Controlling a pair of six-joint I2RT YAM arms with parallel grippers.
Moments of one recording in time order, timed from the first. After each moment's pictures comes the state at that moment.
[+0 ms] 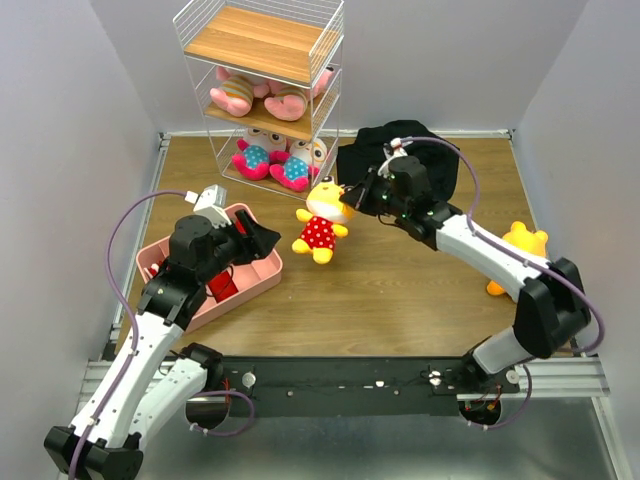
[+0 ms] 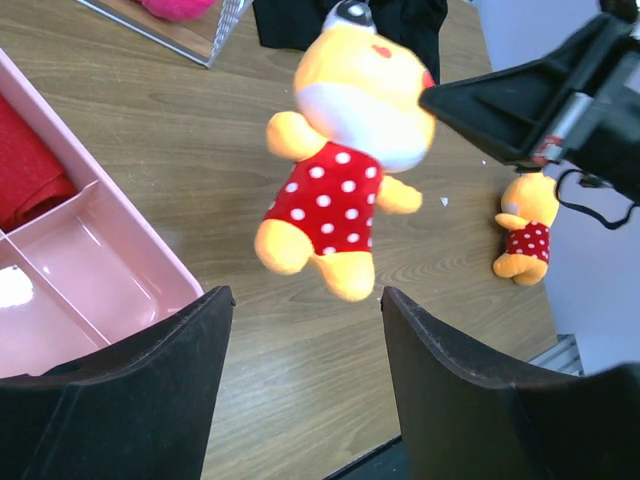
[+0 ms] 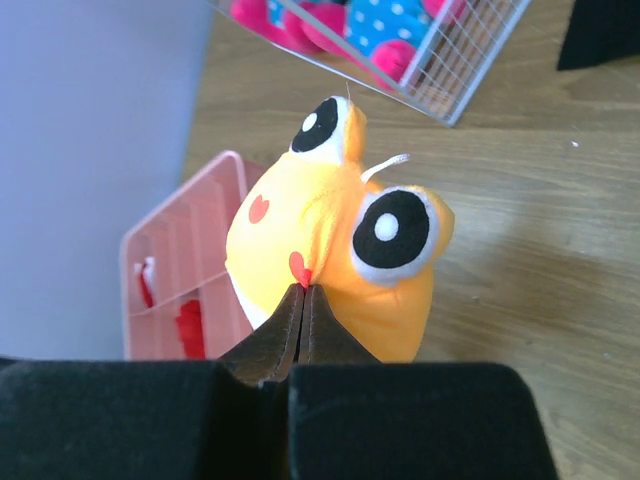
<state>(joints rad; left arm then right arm) -0.37 0.71 0.78 -0.40 0.16 -0.64 0.58 1.55 1.14 -0.01 -0.13 0.73</state>
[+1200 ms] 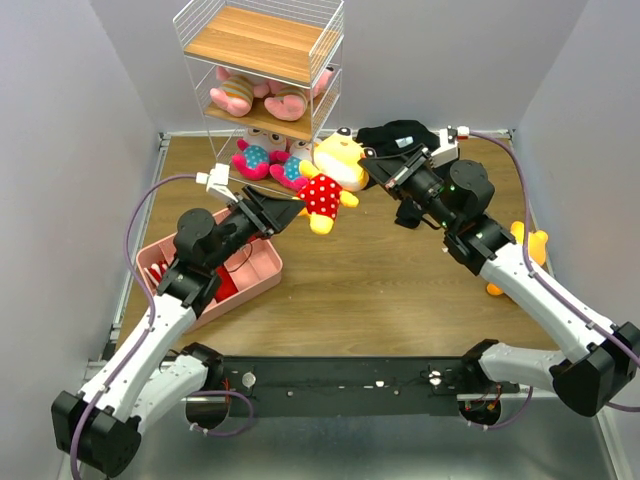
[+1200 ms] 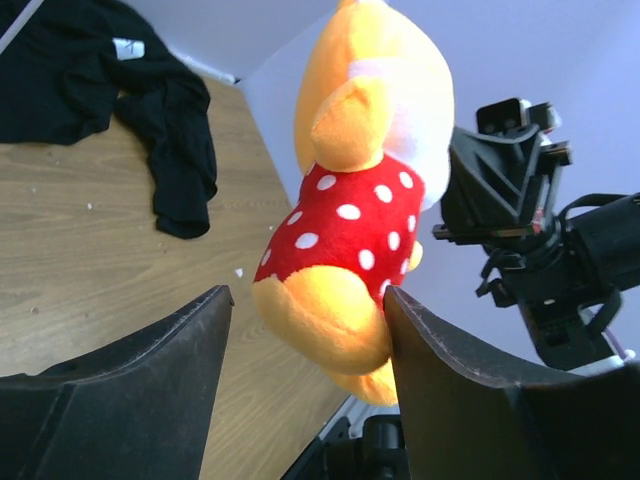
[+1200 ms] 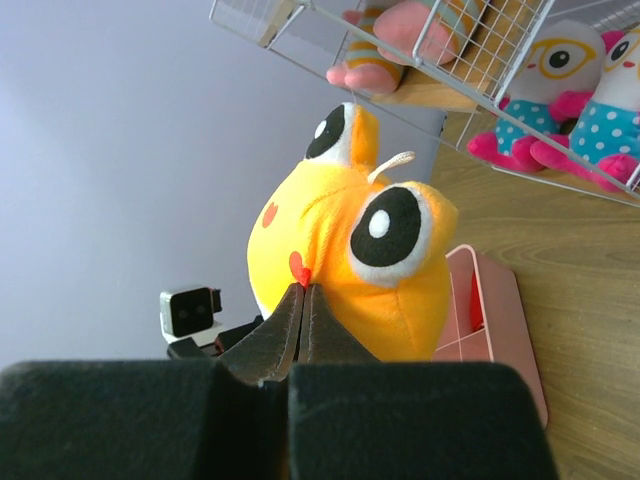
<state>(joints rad) -0.42 0.82 0.72 0.19 0.31 -0.98 0.58 1.17 1.09 0.15 -0.07 1.09</state>
